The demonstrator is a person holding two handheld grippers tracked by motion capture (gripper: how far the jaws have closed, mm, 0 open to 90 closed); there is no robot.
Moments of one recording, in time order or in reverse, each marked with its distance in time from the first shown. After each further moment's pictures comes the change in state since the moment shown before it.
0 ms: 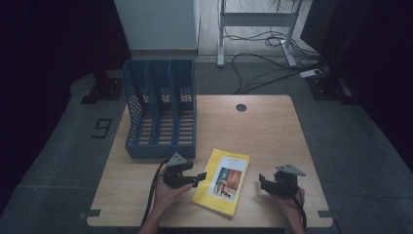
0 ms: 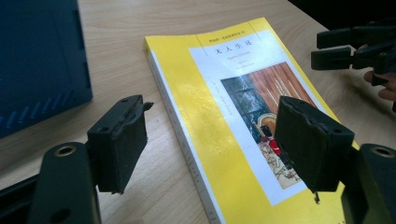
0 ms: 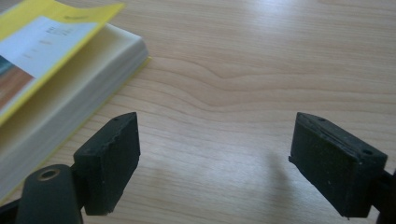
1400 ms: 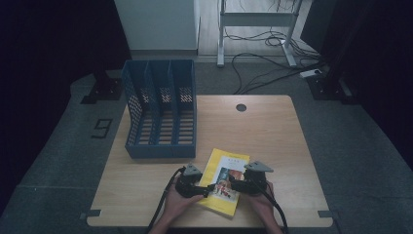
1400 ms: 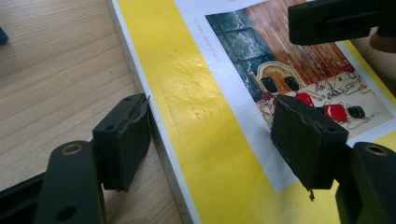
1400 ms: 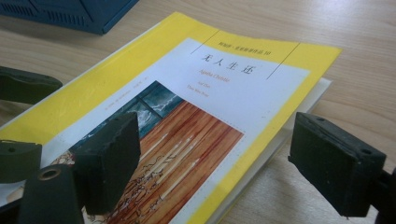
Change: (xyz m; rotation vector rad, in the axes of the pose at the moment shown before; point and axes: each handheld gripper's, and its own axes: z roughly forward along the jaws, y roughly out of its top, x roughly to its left) left arm -0.019 -0.026 0.039 0.123 0.022 0.033; right arm 0.084 0.015 0.026 -0.017 0.187 -0.079
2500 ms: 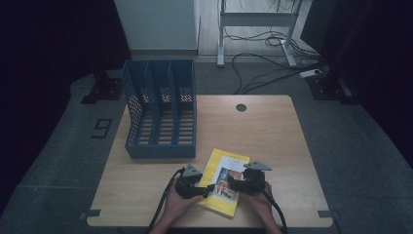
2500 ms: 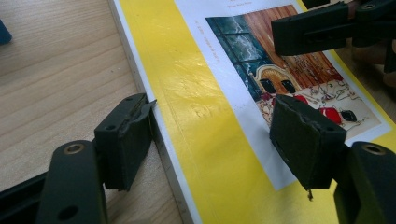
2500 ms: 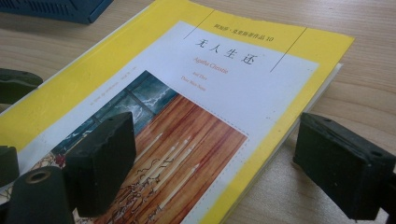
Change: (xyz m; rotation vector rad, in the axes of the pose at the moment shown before) left arm -0.001 -0.003 0.000 -0.021 0.007 -0.002; right arm -0.003 -0.004 0.011 0.043 0.002 0.057
